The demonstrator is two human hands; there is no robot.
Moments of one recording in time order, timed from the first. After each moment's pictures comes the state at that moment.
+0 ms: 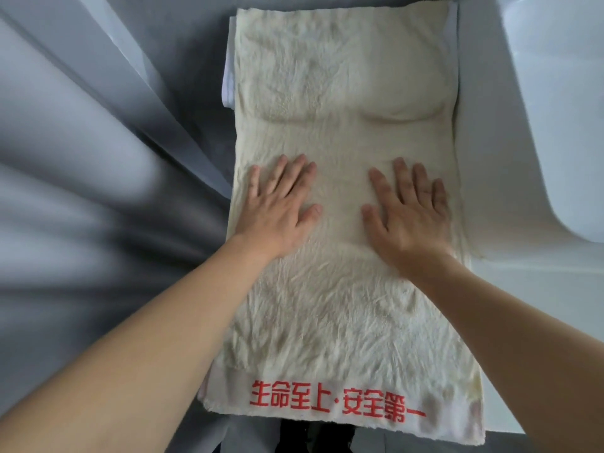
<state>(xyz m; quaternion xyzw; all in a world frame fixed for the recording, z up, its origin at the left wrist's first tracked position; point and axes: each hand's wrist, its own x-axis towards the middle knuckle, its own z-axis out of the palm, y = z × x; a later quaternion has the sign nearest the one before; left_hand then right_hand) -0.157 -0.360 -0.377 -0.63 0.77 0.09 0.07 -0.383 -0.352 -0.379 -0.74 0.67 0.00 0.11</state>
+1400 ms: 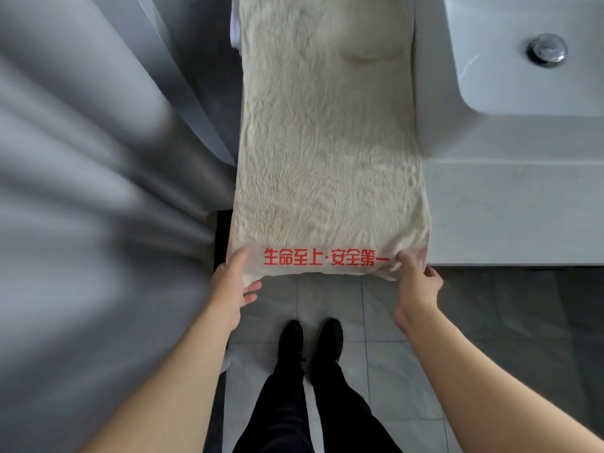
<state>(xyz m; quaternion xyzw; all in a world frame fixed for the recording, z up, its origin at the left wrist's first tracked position) -0.124 -0.078 -0.364 -0.77 0.08 0.57 -0.28 -0.395 -0.086 -0.343 0.02 0.80 -0.38 0.46</state>
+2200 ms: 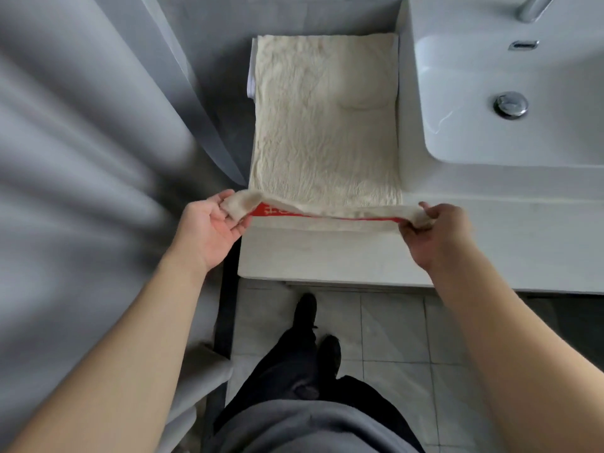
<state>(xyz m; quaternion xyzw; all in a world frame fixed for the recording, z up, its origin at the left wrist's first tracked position) -0.111 -0.170 -0.224 -0.58 0.05 0.62 -0.53 -0.428 -0.192 -0.208 0.08 0.66 -0.50 0.55</state>
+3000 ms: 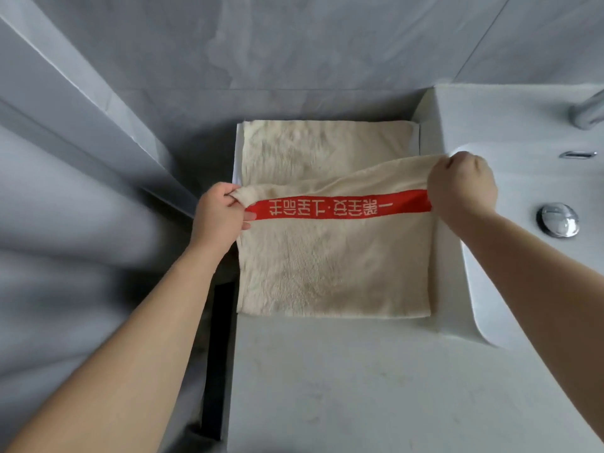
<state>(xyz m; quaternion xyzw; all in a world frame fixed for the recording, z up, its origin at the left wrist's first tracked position) -0.095 -0.474 -0.260 -0.75 0.42 0.41 -0.30 -0.421 -0.521 -0.215 -0.52 0.84 -0.12 0.13</state>
